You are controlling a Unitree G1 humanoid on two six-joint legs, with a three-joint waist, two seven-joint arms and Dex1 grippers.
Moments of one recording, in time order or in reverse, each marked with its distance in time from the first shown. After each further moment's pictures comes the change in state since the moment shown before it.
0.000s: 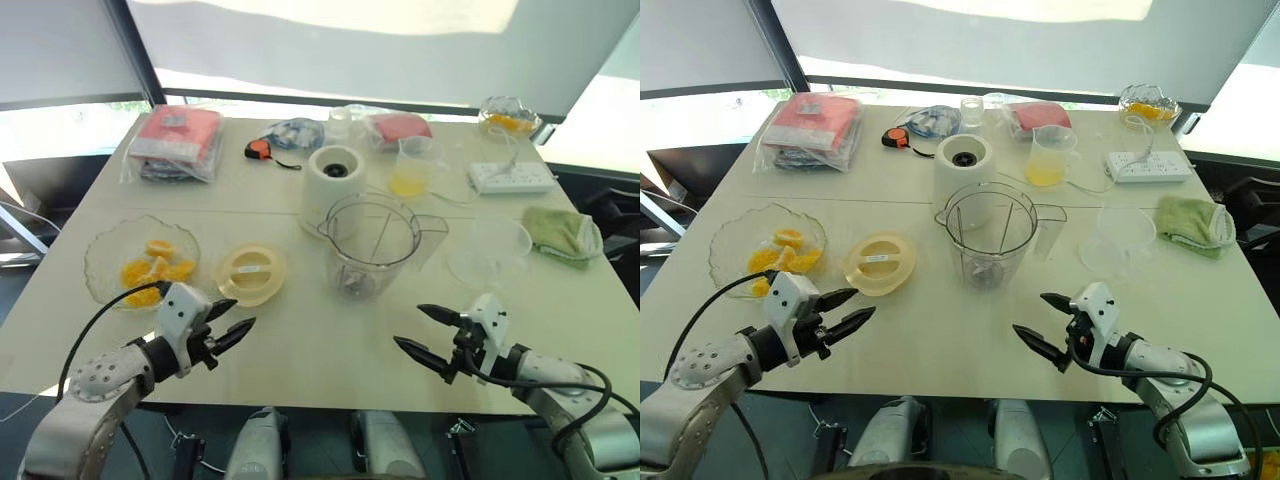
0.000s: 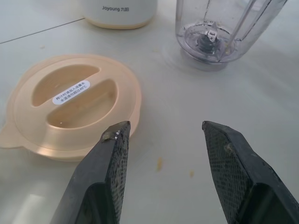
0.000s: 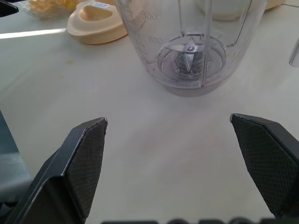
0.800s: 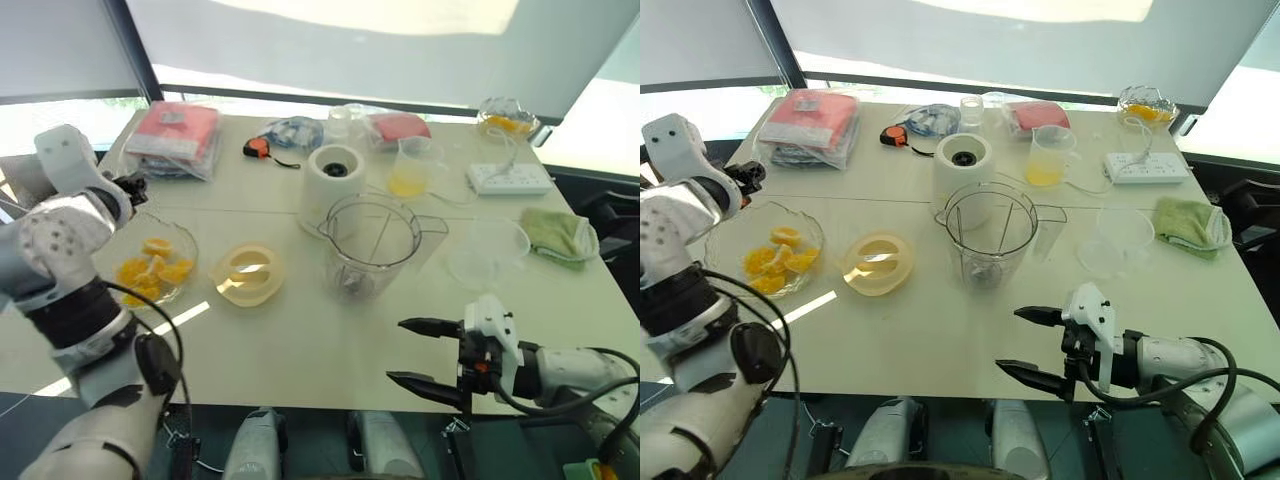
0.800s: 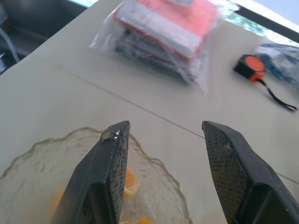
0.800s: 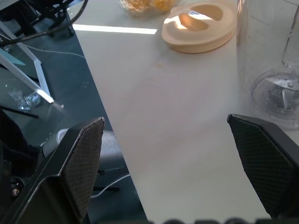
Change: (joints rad) left arm -1.051 -0.317 0.504 0.406 0.173 0.855 0.898; right arm -0.027 -0.187 -0.052 -0.297 0.264 0.241 0.079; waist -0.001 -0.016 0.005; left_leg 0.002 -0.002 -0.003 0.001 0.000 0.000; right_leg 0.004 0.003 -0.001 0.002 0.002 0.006
